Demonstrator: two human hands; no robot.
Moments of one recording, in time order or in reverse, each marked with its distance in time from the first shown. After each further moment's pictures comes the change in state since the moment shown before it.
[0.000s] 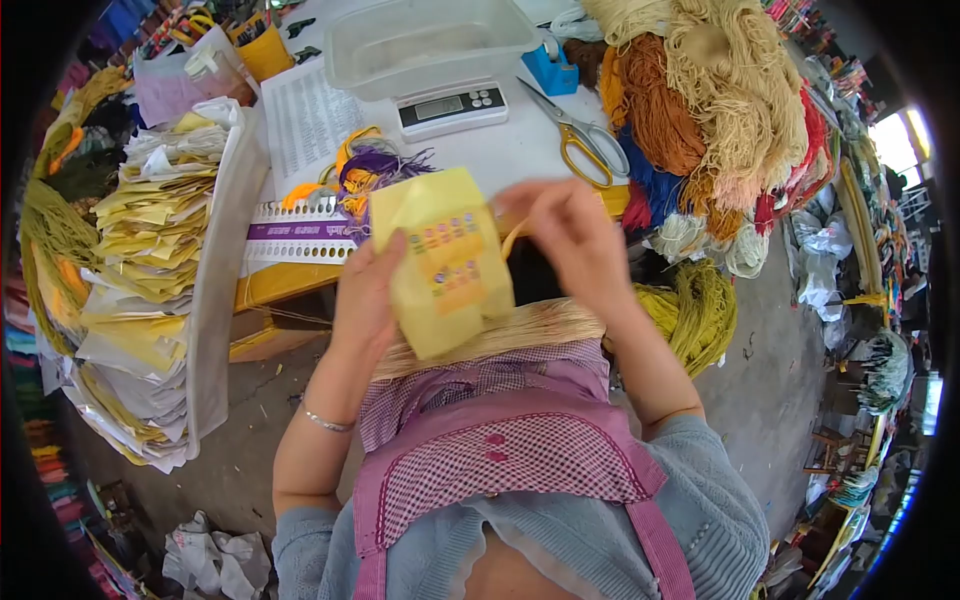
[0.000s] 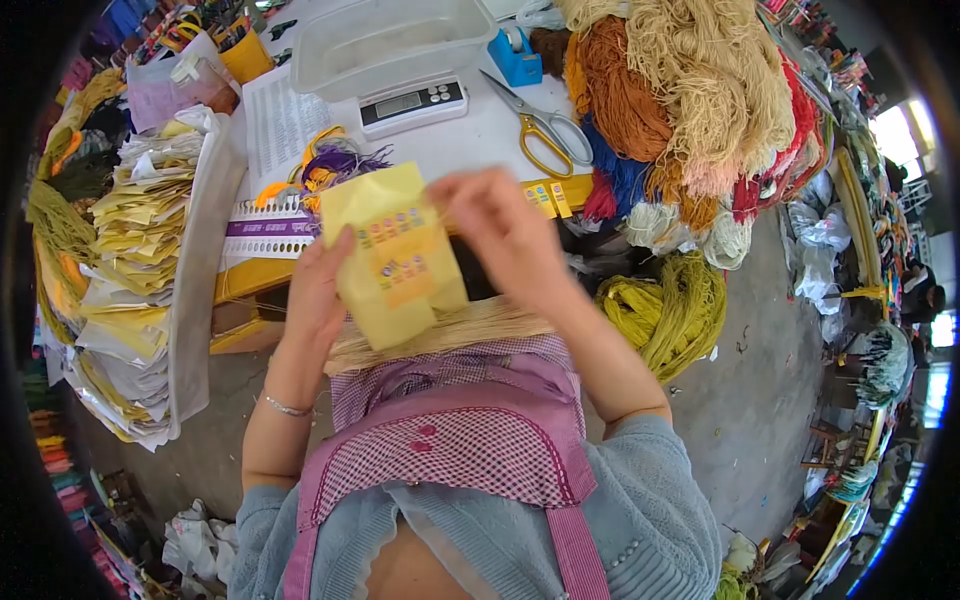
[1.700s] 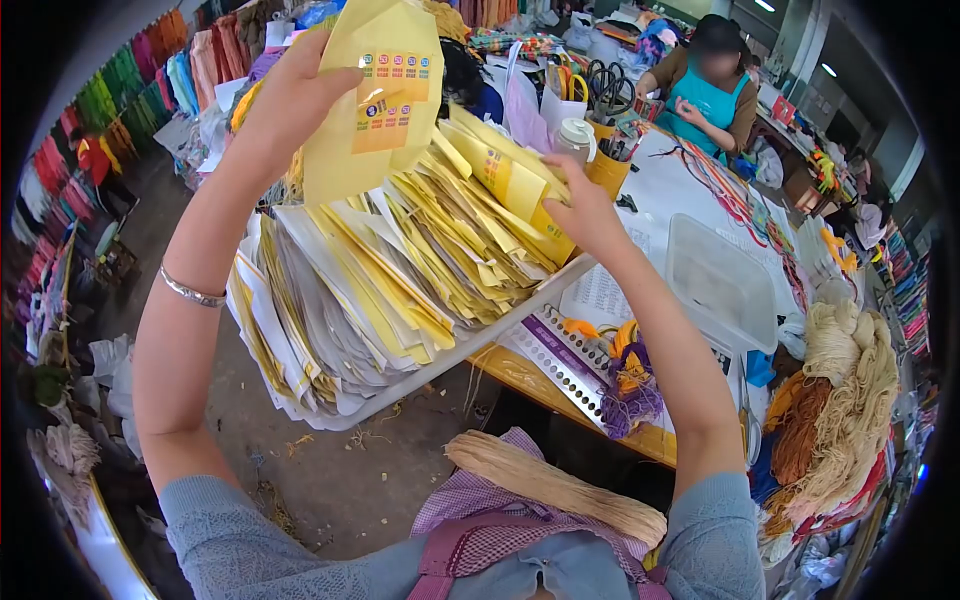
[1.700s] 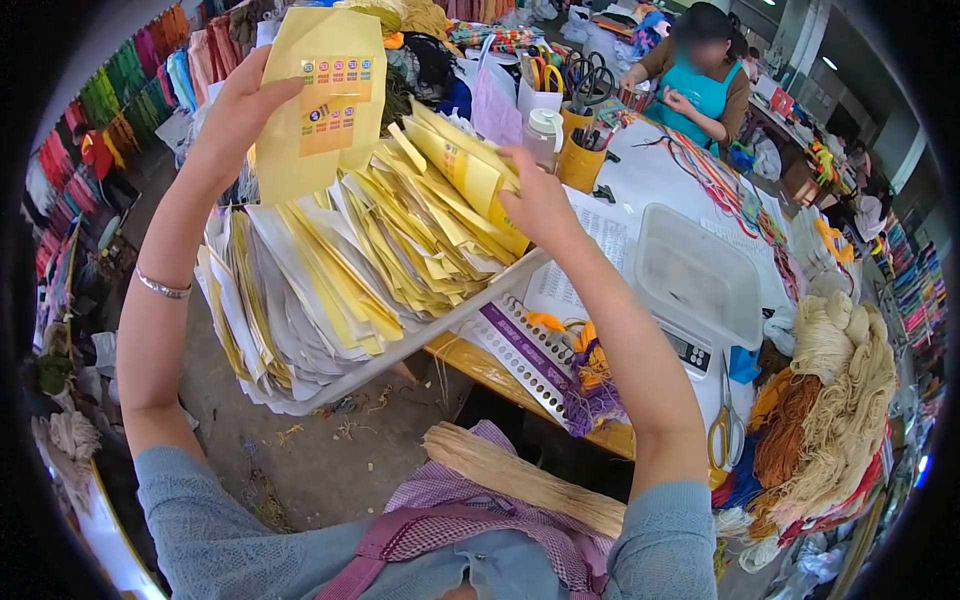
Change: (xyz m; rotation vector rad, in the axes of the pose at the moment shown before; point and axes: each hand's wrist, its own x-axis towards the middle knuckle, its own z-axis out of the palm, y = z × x) left_hand -0.120 0.363 -0.158 1.093 0.658 0.932; right_hand 0.260 0.022 0.298 -0.697 -0.631 -0.445
